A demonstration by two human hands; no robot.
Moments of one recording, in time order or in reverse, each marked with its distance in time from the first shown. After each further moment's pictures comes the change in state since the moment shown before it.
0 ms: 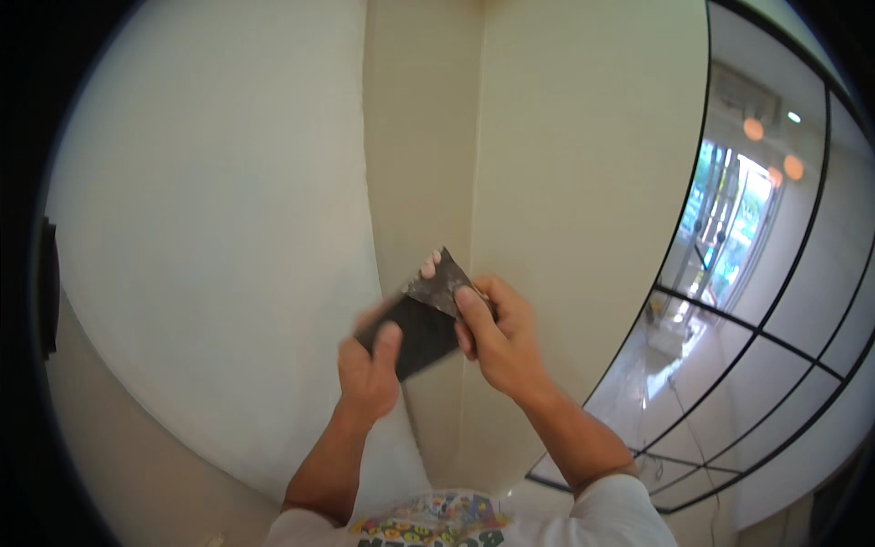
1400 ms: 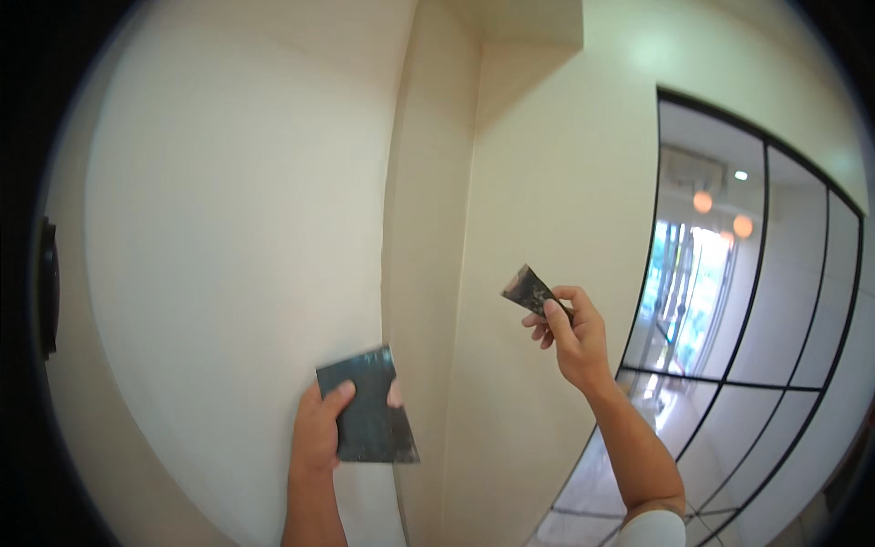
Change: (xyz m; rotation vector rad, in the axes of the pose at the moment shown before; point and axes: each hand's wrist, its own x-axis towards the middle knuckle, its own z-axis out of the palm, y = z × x) left_hand 0.020 0.000 -0.054 -0.698 0.119 -0.356; right_hand 0.062 -0.064 -0.089 -0.407 0.177 -0.300
